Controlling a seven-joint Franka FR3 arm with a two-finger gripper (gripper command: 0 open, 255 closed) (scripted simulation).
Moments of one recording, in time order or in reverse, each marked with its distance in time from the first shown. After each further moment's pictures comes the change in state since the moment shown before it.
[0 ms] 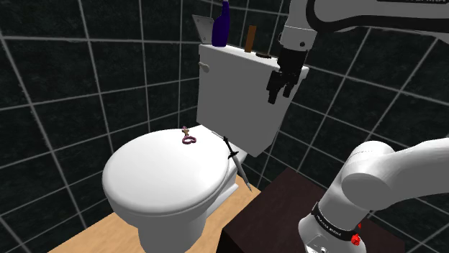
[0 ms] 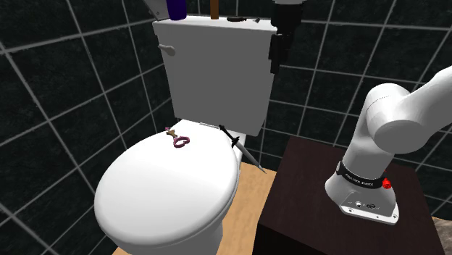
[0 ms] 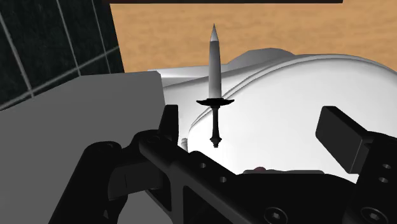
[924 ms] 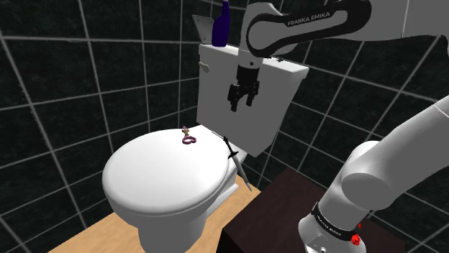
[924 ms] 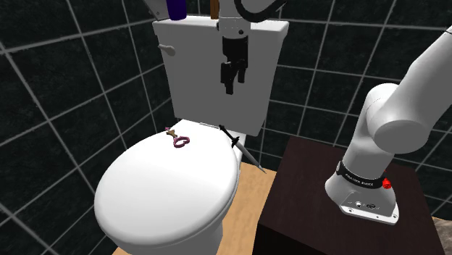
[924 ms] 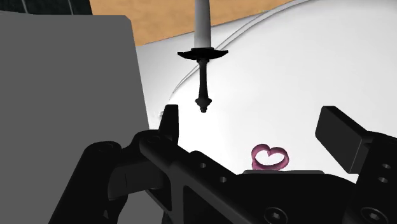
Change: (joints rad) arm 0.003 0.444 0.007 0.121 0.020 0.294 0.010
